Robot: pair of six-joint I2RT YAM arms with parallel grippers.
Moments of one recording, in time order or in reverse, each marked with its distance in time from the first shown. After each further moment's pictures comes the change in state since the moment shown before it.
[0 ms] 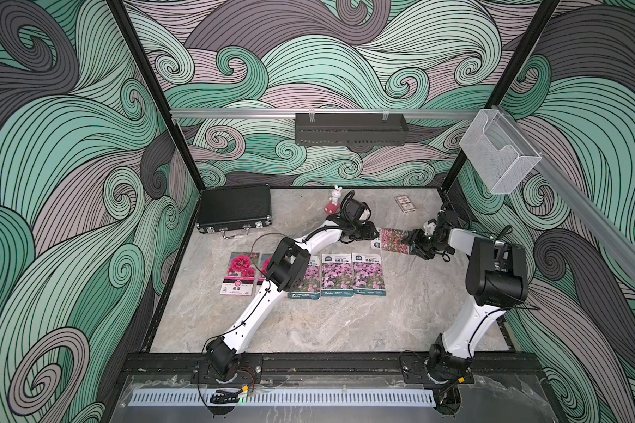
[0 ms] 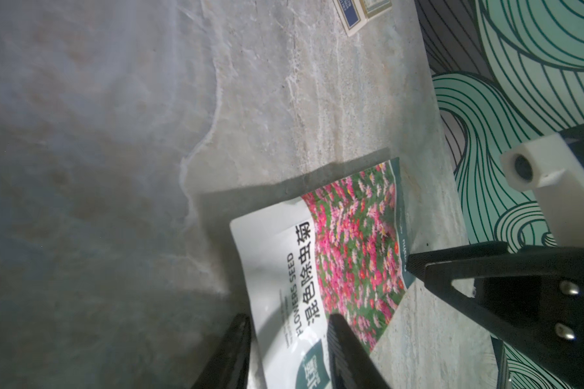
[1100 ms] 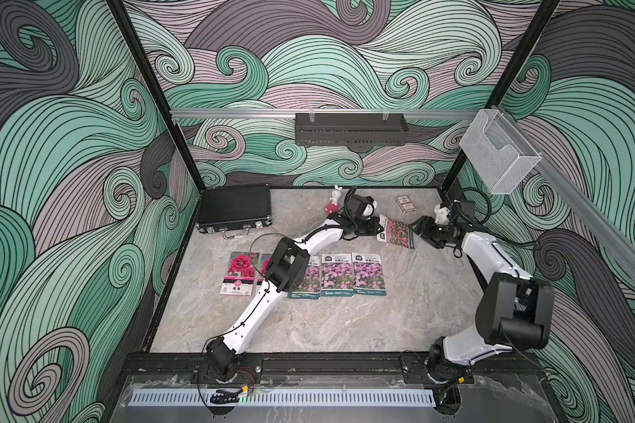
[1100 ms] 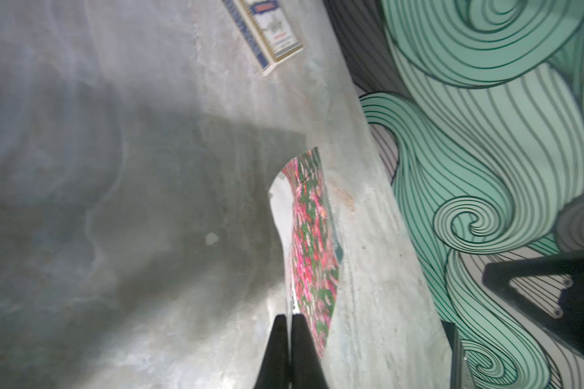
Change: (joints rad) left arm -0.003 -0.052 0.000 0.114 0.093 -0.018; right arm 0.017 -0.389 -0.015 -0.074 0.029 -0.020
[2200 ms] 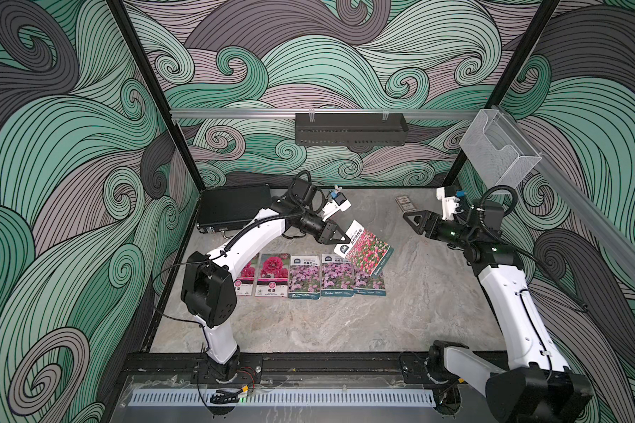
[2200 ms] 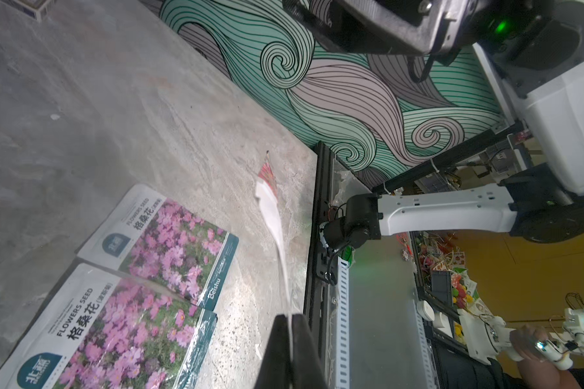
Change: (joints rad) left arm 0.171 -0.896 -0.756 -0.479 0.505 0.726; right arm 0.106 -0.398 -0.040 0.008 -0.315 -0.076
